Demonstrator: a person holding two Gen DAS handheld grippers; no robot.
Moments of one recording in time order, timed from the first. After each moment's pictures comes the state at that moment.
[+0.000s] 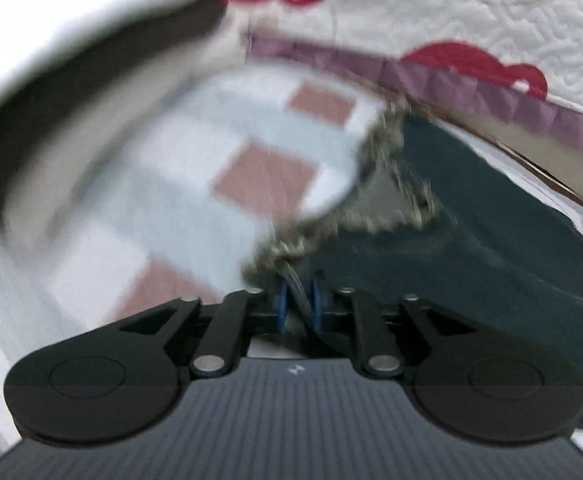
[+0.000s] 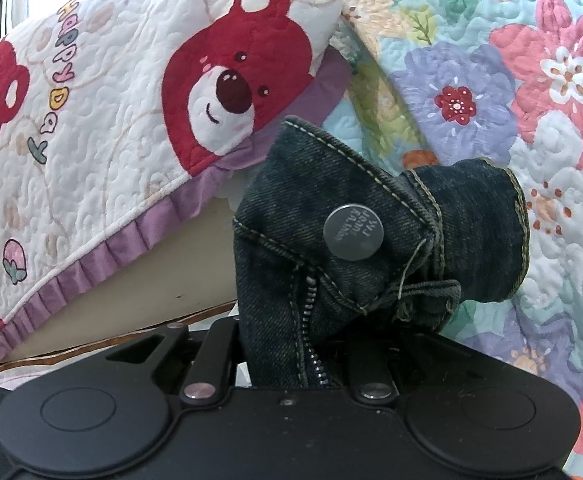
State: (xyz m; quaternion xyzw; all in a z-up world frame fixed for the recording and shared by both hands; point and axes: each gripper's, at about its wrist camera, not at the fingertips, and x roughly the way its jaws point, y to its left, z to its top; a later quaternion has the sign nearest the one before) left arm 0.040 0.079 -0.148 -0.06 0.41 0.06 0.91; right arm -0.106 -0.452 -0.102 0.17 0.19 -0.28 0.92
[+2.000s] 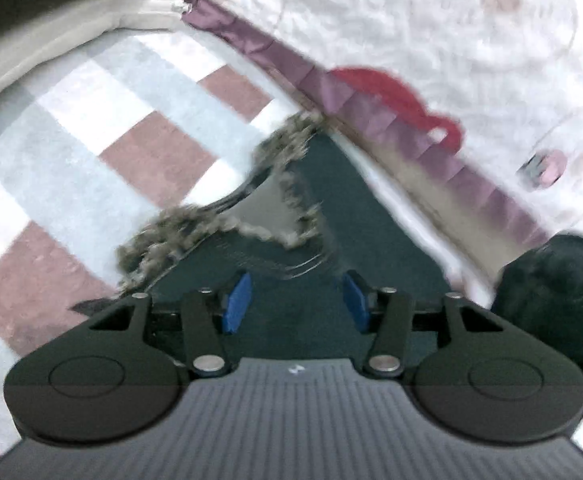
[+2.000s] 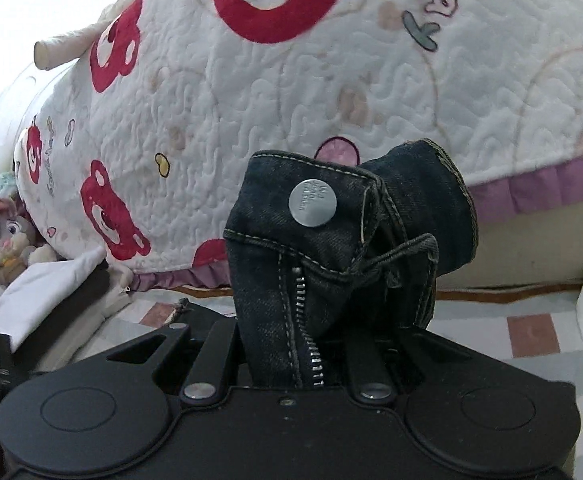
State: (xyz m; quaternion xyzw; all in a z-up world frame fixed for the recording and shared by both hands) left arm 0.048 0.104 -0.149 -0.32 0.40 -0.09 0.85; right arm 0.058 -0.237 -0.082 0.13 0.25 0.05 0.96
